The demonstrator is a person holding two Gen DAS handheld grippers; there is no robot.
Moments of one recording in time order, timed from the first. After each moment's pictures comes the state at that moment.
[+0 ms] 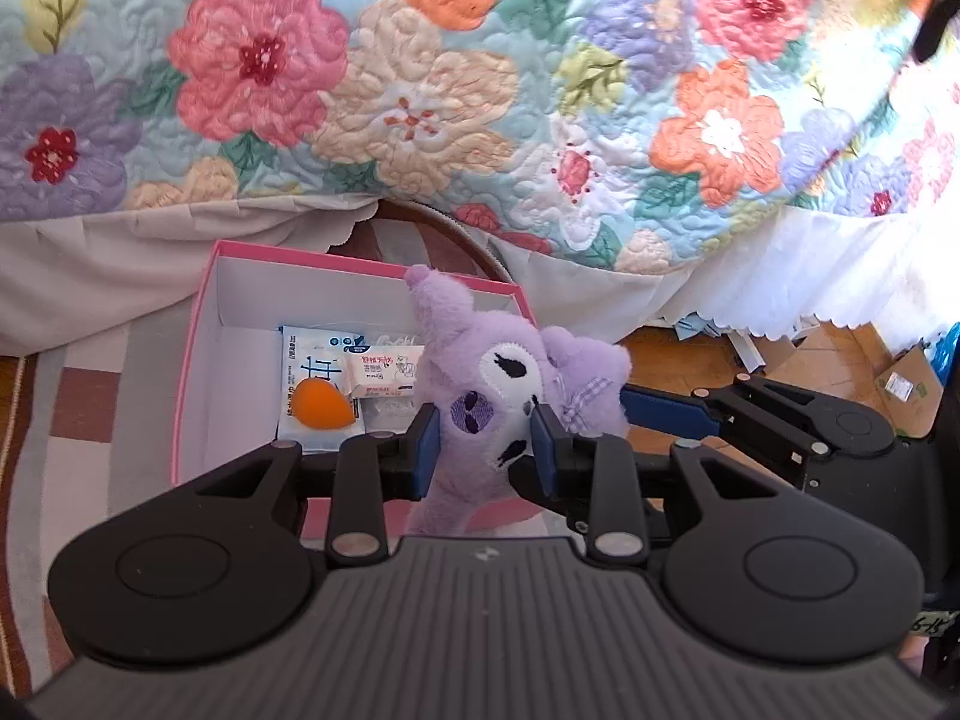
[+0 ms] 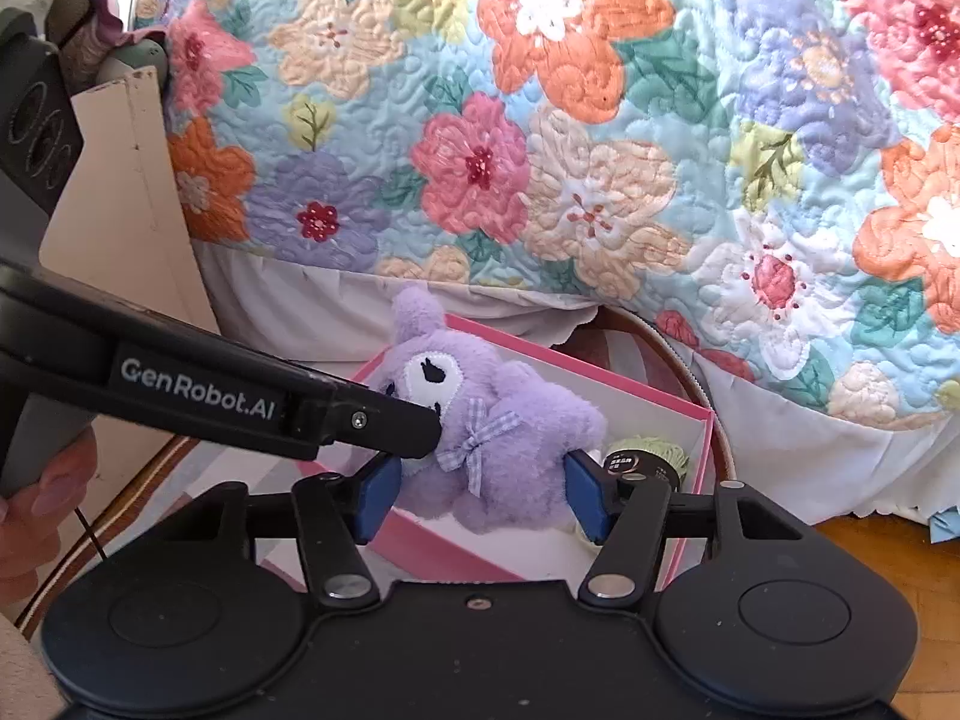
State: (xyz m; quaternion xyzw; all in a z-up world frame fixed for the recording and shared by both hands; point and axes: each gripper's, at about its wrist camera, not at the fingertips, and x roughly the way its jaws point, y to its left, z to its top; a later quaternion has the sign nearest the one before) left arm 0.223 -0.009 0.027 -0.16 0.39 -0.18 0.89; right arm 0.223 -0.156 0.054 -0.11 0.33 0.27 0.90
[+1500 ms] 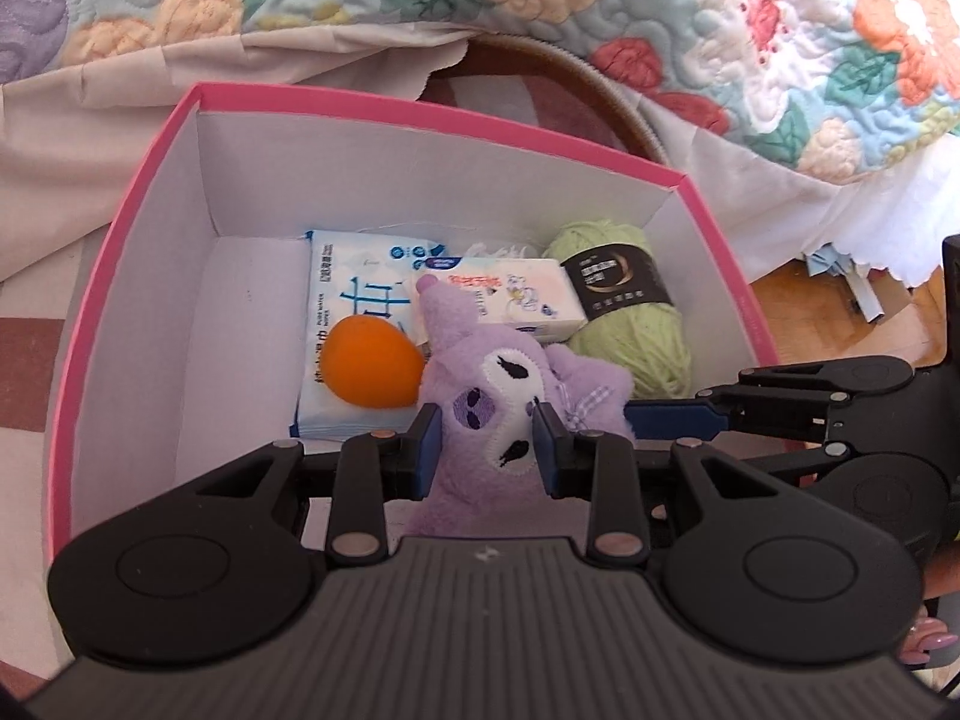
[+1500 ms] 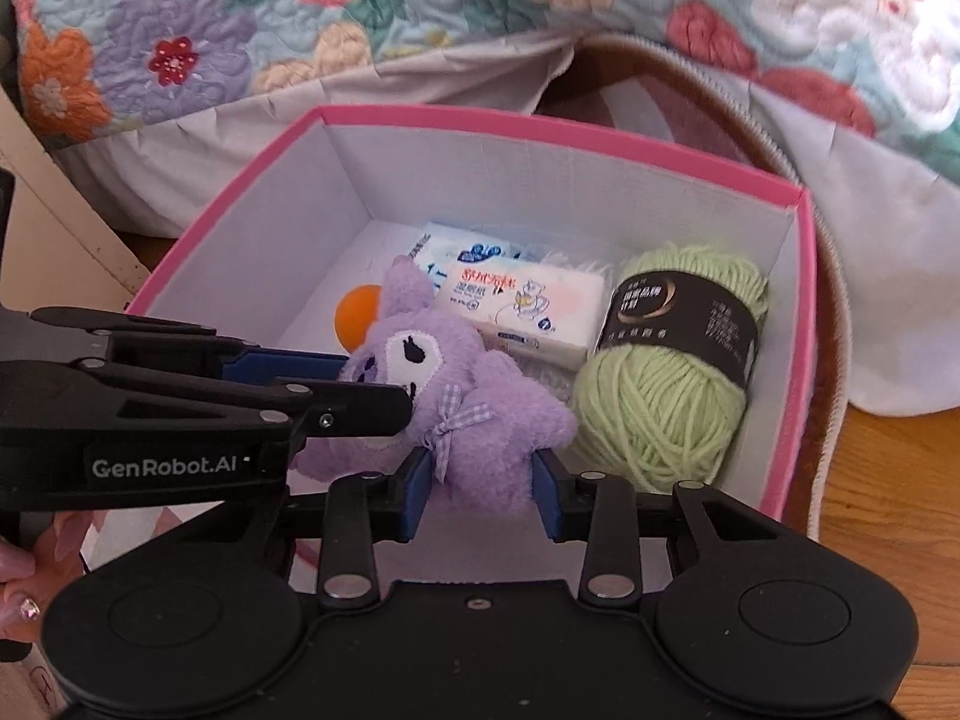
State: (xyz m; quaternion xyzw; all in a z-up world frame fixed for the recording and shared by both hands) left arm 0.317 -0.029 -0.110 -0.13 0.47 -0.13 0.86; right arm 0.351 -0.167 -0.088 -0.06 0.51 0.28 0.81
